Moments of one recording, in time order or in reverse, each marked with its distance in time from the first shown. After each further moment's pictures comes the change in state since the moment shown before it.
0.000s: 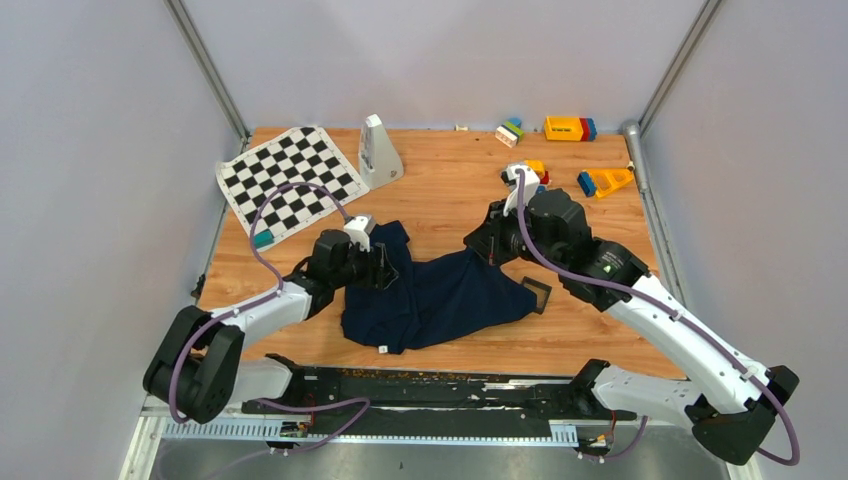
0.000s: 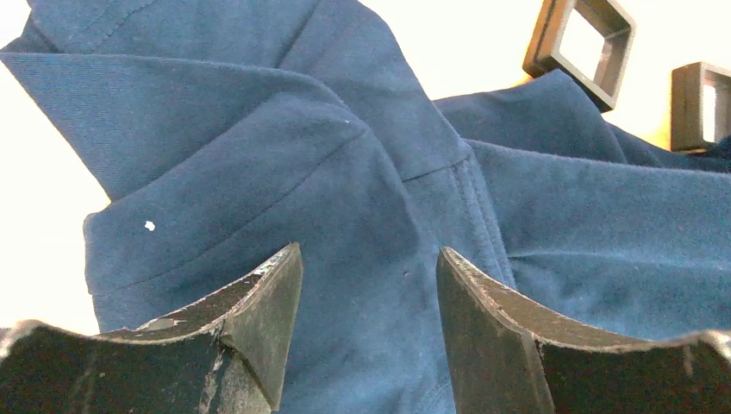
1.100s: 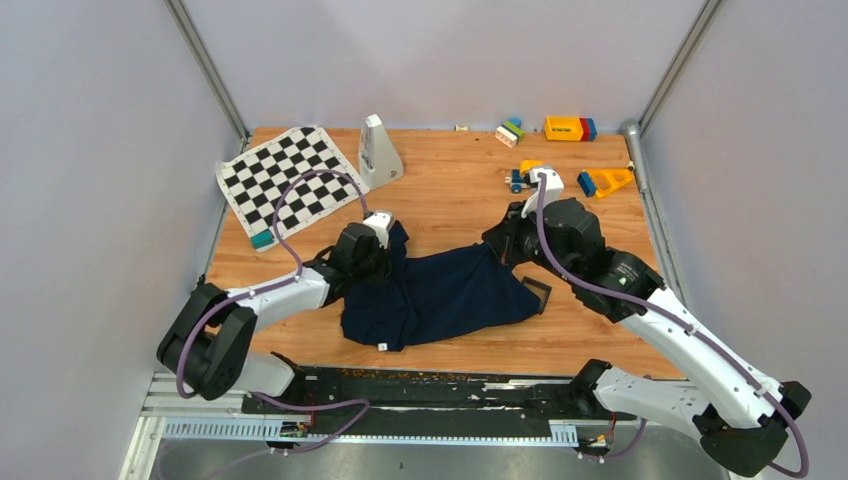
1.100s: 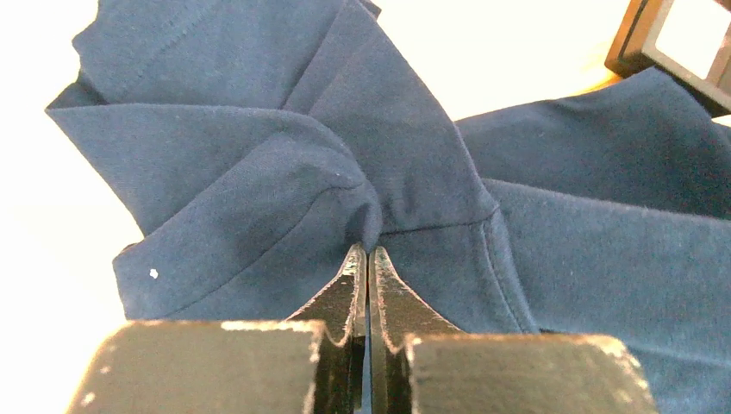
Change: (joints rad) left arm -0.126 0.151 0.150 -0.121 -0.253 0.090; right arm 0.001 -0.068 -0.031 -0.026 0.140 0.040
